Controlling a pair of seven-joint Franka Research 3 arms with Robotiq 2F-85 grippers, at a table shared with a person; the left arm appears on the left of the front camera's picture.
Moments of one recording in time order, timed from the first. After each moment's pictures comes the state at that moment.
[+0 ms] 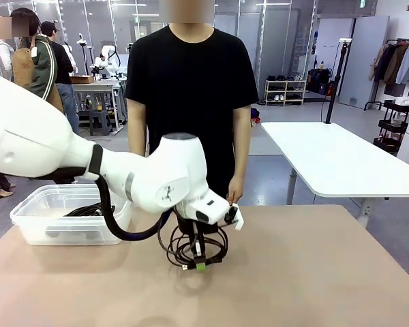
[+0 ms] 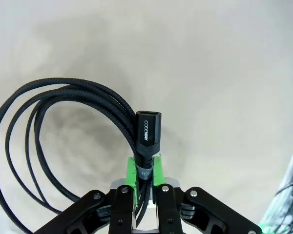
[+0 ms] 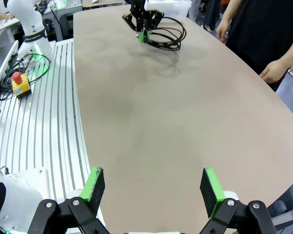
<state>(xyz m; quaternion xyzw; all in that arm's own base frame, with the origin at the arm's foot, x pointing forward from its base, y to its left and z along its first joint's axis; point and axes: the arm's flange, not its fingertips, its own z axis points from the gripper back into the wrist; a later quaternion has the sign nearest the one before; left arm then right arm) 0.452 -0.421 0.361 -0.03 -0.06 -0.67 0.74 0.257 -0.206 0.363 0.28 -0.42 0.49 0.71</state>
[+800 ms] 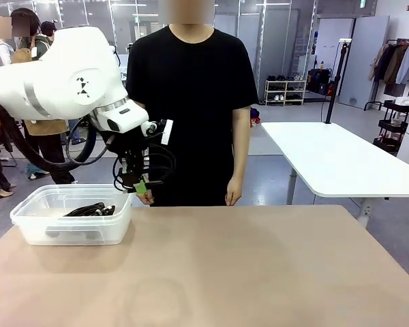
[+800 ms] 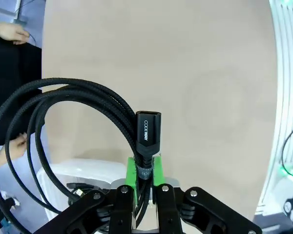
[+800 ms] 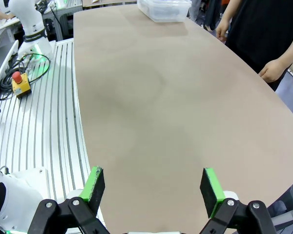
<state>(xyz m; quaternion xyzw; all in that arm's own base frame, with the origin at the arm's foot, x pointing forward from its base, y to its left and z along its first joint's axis) 0.484 -0.263 0.545 -0.01 -0.13 -0.71 0.69 0.257 -0.205 0.363 0.28 -0.42 0.50 0.71</state>
